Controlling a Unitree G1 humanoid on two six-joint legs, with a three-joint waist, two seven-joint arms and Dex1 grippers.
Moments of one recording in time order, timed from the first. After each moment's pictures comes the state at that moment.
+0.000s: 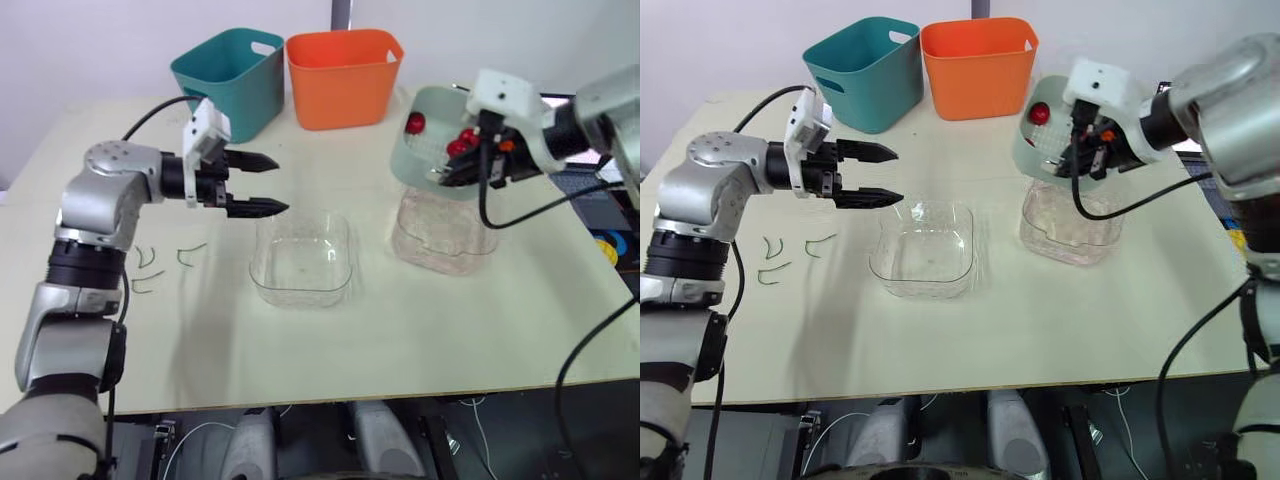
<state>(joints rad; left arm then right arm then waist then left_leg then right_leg) -0.95 0.71 -0.08 0.34 -0.40 0.45 -1.34 -1.27 -0.97 0.44 0.16 0.10 0.84 1.39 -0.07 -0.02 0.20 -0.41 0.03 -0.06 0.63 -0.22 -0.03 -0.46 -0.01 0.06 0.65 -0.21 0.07</state>
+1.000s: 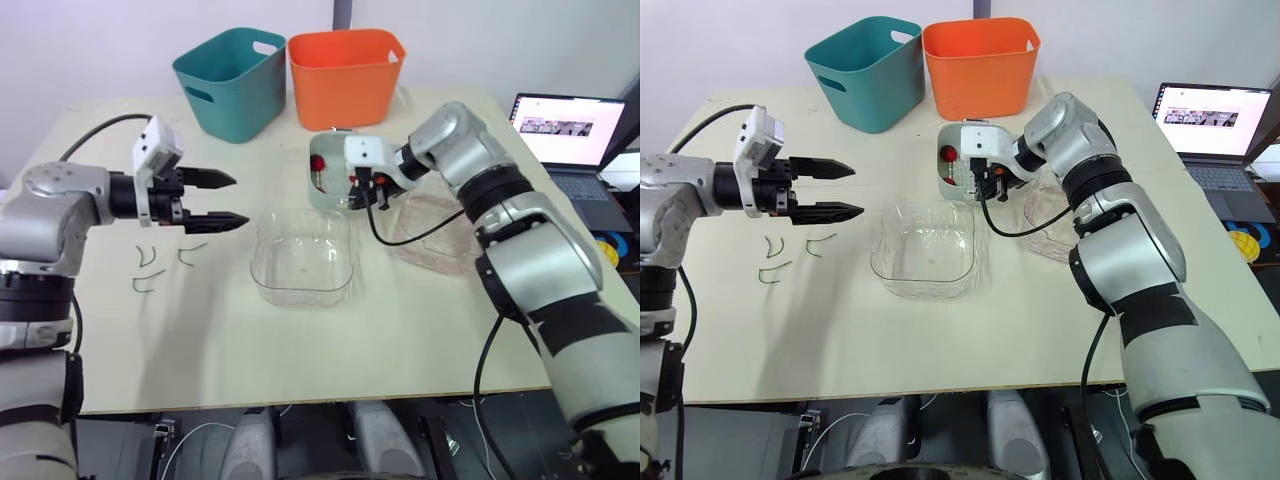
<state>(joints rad) -0.75 0.86 0.02 0.15 -0.43 0.55 -1.31 -1.45 -0.38 0.48 1.21 -0.22 0.01 1.34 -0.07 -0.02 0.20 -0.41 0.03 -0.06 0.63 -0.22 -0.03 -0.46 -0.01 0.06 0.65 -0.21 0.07</state>
